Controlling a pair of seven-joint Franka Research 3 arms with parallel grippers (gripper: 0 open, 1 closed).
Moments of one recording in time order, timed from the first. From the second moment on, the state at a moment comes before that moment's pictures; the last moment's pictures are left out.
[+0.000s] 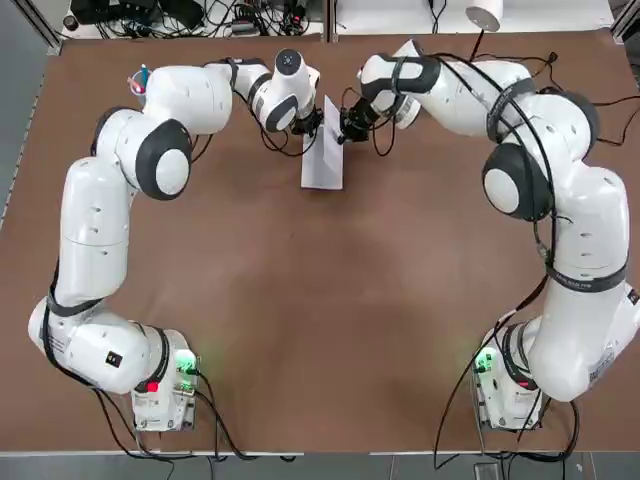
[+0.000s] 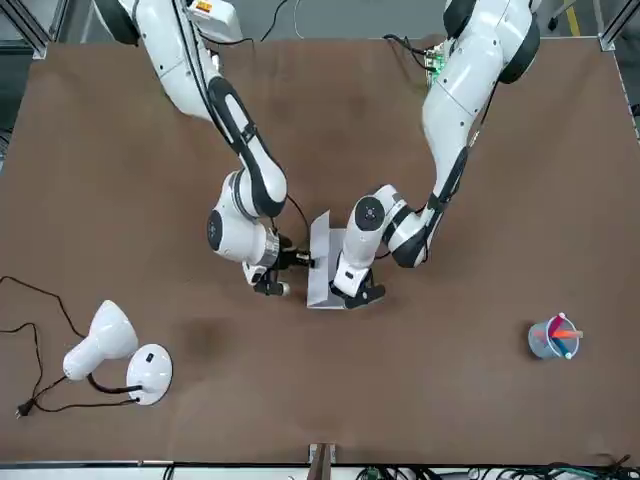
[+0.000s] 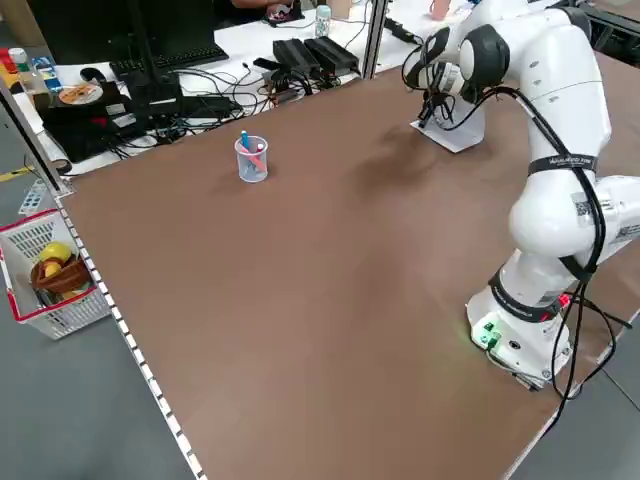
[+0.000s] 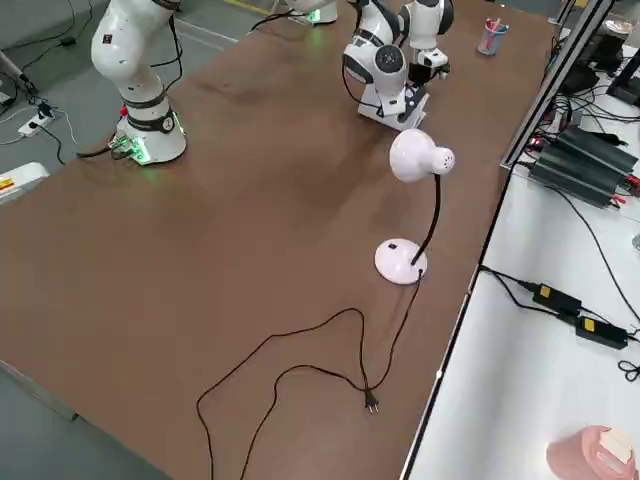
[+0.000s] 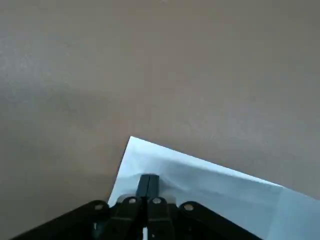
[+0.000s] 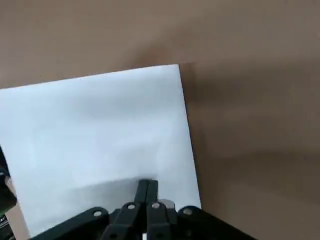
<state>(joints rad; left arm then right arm) -0.38 0.90 -0.31 -1.48 0.42 2.57 -1.19 0.58 0.72 0.01 -1.65 0.98 2.47 0.02</state>
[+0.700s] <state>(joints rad) -0.26 0.83 -0.43 -1.46 0.43 2.34 -1.08 0.61 0.73 0.01 -1.65 0.98 2.50 0.02</state>
